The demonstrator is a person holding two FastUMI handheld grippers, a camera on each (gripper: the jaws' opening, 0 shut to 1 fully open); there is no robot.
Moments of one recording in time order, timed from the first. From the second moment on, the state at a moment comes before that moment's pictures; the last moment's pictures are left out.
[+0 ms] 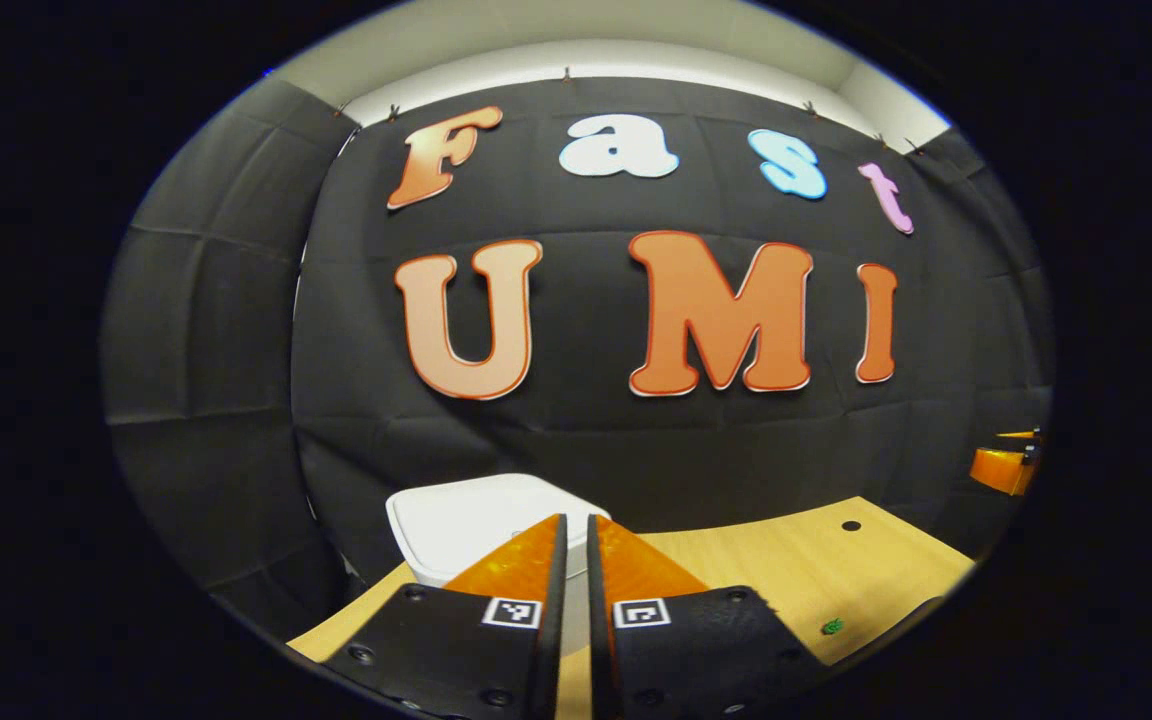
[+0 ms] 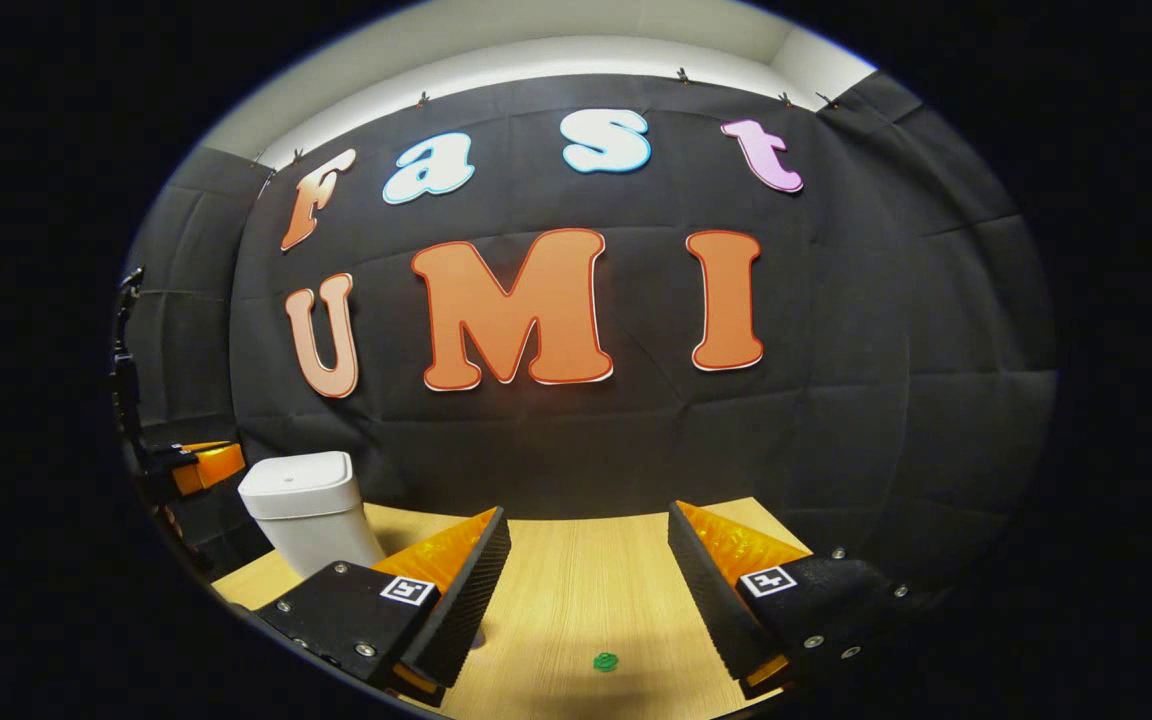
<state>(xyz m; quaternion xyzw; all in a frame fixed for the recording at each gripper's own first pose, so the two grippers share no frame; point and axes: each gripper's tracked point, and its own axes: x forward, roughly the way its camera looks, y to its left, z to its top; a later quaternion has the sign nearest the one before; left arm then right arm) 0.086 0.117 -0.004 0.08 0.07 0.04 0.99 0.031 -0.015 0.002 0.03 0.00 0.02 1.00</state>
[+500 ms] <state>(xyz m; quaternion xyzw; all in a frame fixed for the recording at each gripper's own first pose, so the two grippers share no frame) 0.167 0.174 -0.053 0.03 0.24 0.04 0.97 0.045 -0.028 0.008 0.05 -0.01 0.00 1.00</state>
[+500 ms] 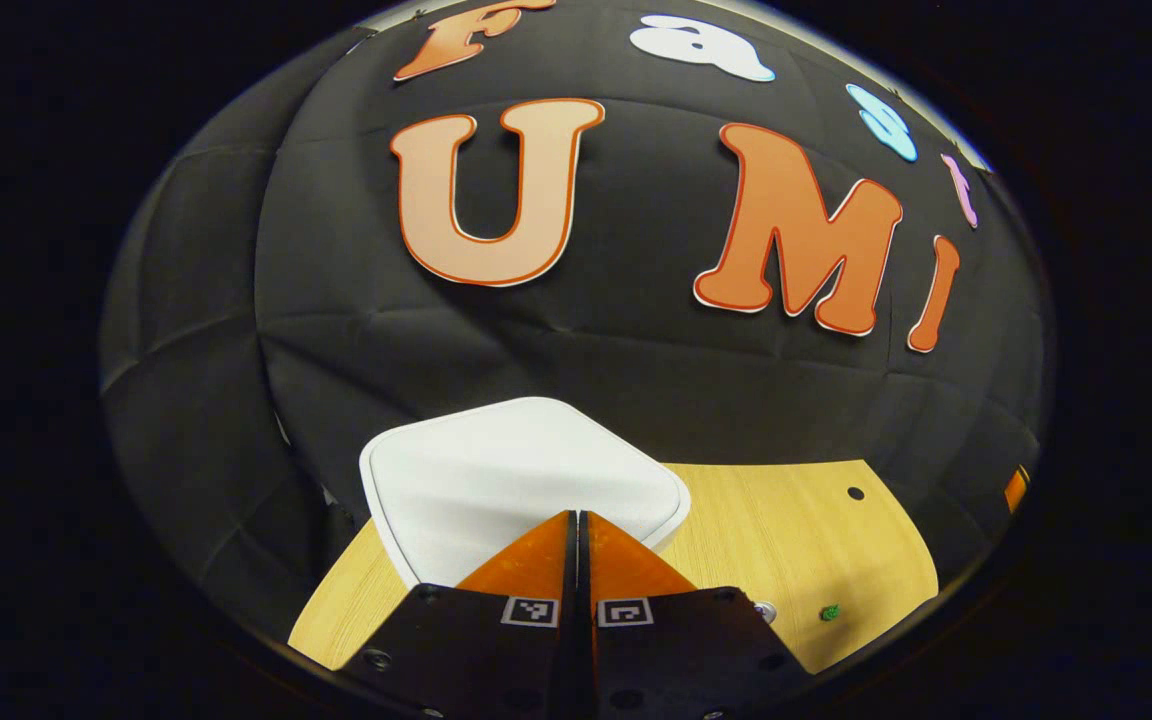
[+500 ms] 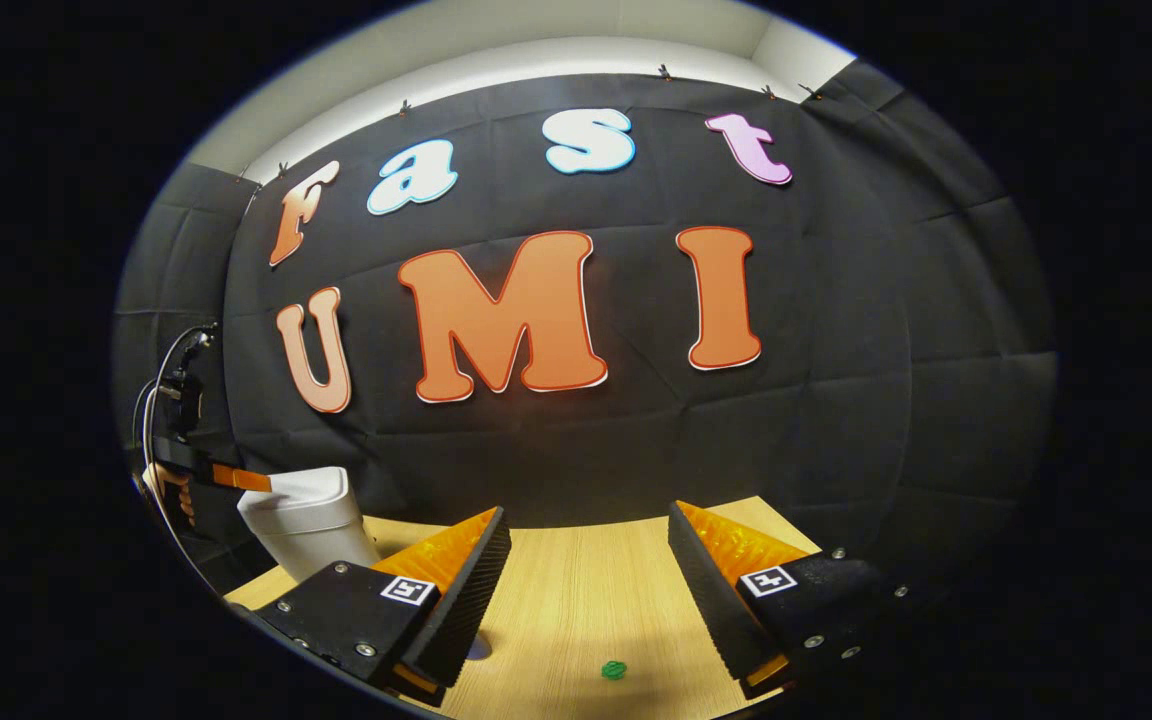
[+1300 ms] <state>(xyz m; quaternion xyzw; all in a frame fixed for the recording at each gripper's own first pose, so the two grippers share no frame) 0.177 0.188 -0.067 0.01 0.25 0.05 0.97 0.046 -0.018 0.000 0.03 0.00 0.01 1.00</state>
